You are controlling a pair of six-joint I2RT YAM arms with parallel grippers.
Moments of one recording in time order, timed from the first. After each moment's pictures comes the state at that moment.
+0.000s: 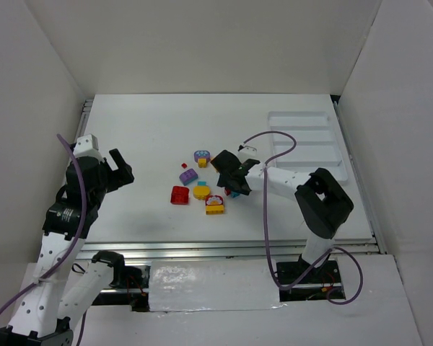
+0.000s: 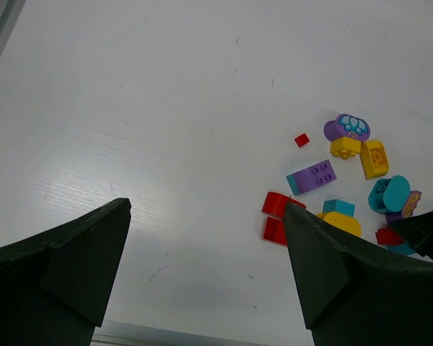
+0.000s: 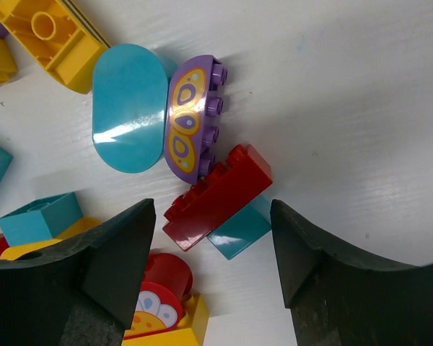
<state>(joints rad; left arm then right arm) -0.17 0.70 0.93 -0.70 -0.26 -0.42 0.76 1.75 1.12 -0.50 0.49 1.01</state>
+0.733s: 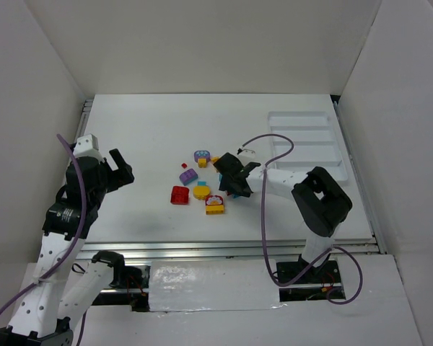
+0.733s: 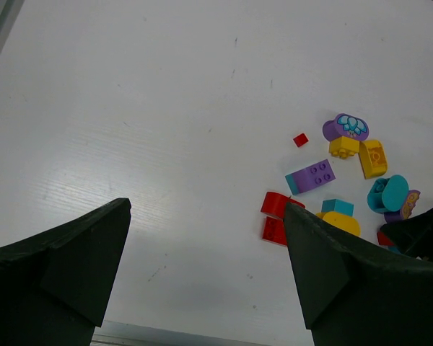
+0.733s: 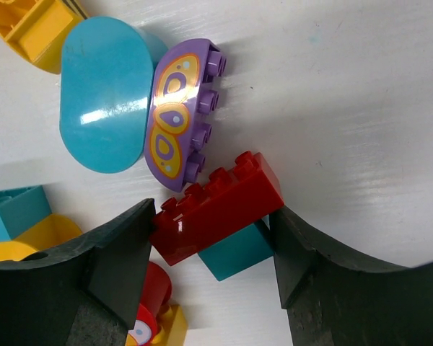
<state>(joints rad) -0.17 0.70 0.93 -0.69 -0.25 -0.42 0.74 1.77 1.06 -0.42 0.42 0.93</state>
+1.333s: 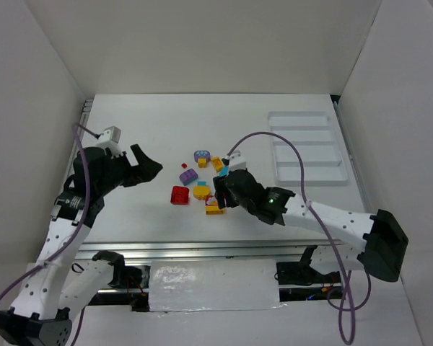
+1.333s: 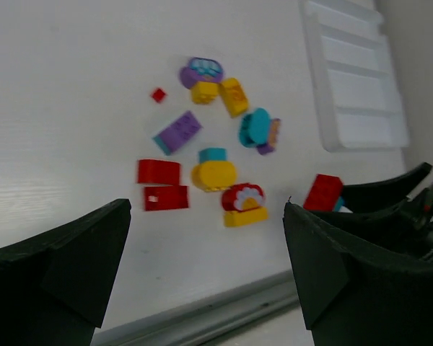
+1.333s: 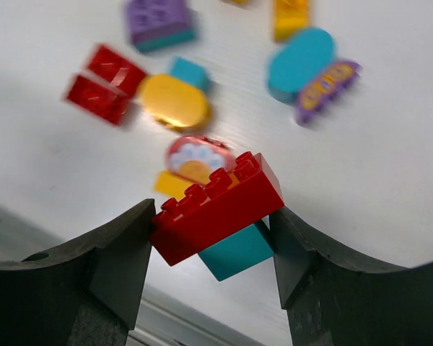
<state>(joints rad) -0.17 0.77 0.93 -0.59 0.16 -0.49 0.93 1.28 0.85 -0.29 0.38 0.49</state>
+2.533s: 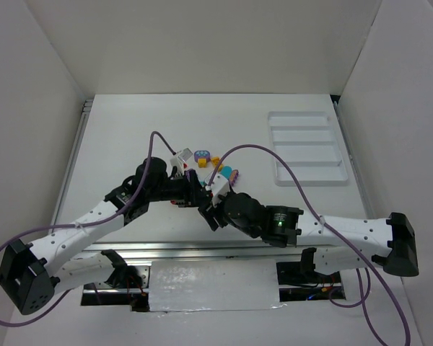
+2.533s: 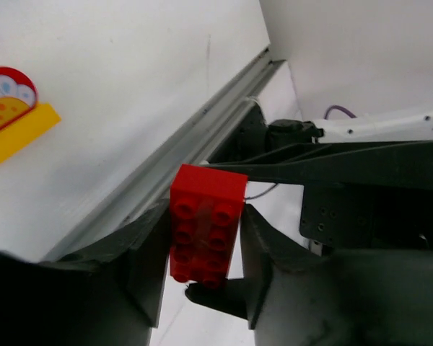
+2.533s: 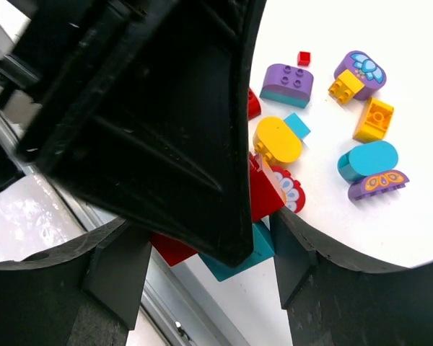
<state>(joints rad) -0.68 1.06 0.76 -0.12 0.53 -0.84 1.29 1.11 0.86 -0.18 0.44 0.14</state>
